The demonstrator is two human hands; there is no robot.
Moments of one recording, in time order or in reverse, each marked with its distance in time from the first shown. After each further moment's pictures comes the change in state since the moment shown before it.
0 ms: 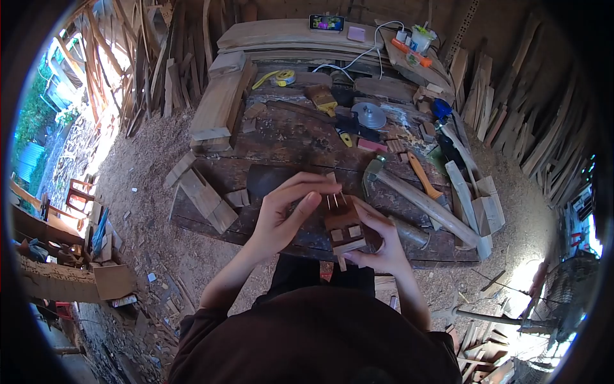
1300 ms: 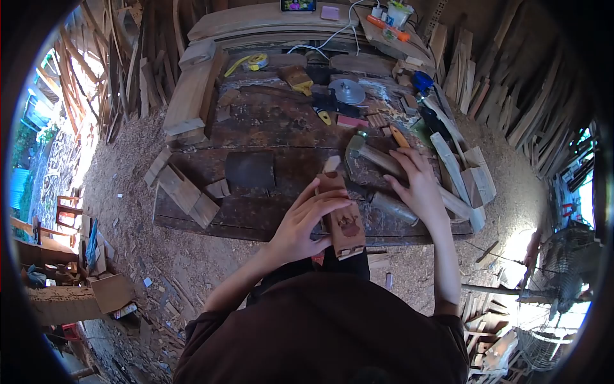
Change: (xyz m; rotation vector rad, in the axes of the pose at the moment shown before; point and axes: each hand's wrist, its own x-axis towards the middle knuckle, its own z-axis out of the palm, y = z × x) left_hand -0.033 -0.046 0.051 0.328 -0.216 0.271; right_hand -0.003 0.006 -0.090 -1.058 0.115 0.161
